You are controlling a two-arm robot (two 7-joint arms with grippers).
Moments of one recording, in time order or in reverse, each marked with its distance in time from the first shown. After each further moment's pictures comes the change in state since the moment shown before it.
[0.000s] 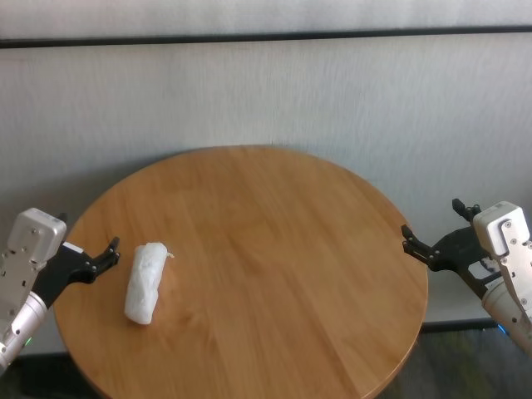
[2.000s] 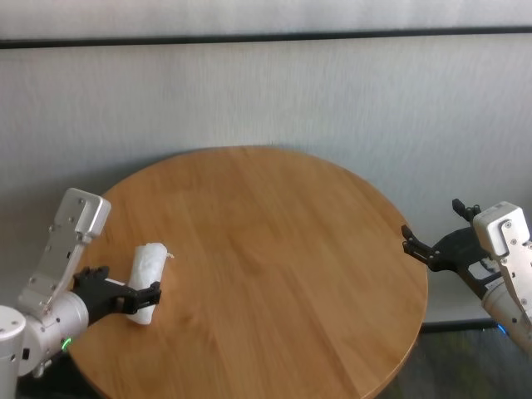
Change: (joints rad) left arm 0.025 -0.059 -0.052 -0.260 -0.240 0.664 -0.025; right arm 0.000 0.000 0.000 0.000 0.000 0.000 0.000
